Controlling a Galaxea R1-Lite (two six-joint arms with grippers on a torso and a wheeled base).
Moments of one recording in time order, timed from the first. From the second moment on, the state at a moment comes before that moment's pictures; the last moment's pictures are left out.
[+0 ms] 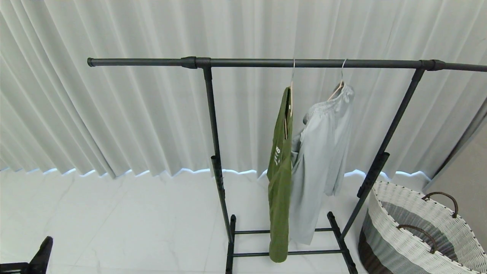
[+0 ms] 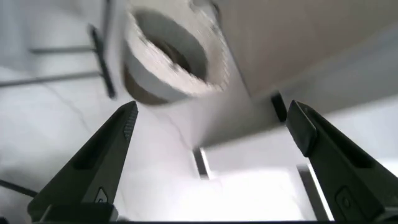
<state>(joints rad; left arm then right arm) 0.12 0.82 -0.05 -0.52 0.36 0.34 0.14 0.55 -0.45 0.40 -0.59 -0.09</state>
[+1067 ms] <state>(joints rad) 0.26 0.10 0.00 -0.05 0.37 0.24 0.00 0.01 -0.12 0.21 -0.48 0.00</state>
